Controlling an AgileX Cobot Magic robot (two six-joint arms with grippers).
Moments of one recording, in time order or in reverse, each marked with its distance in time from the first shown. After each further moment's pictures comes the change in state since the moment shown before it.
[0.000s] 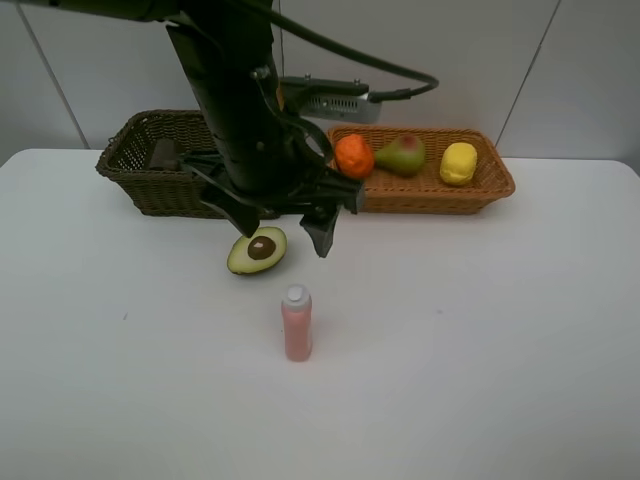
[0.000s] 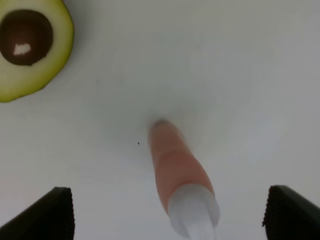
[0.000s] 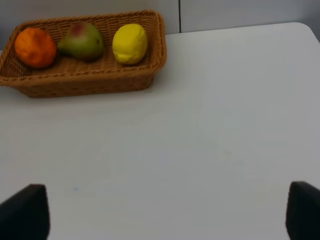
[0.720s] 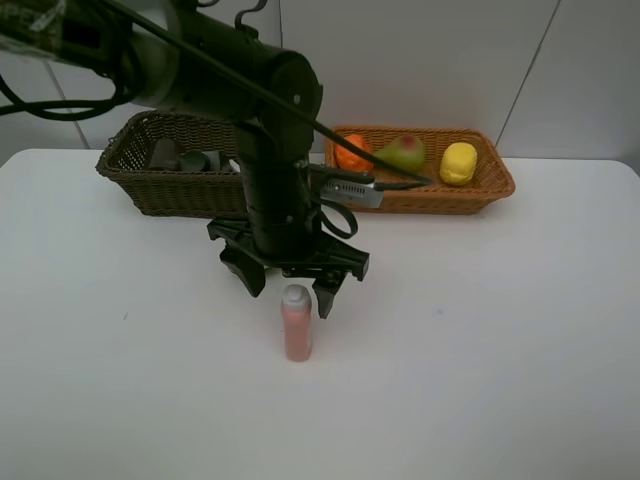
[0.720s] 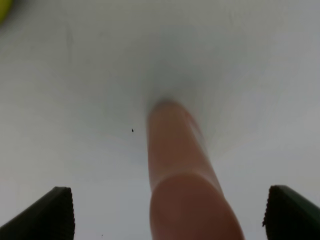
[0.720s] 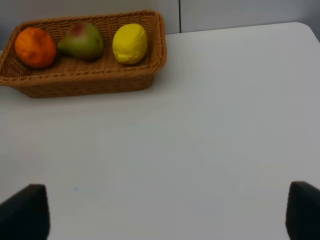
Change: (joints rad) left arm -0.012 0.189 -0.001 -0.041 0.001 -0.001; right arm 0.000 0.000 0.000 0.000 0.000 0.000
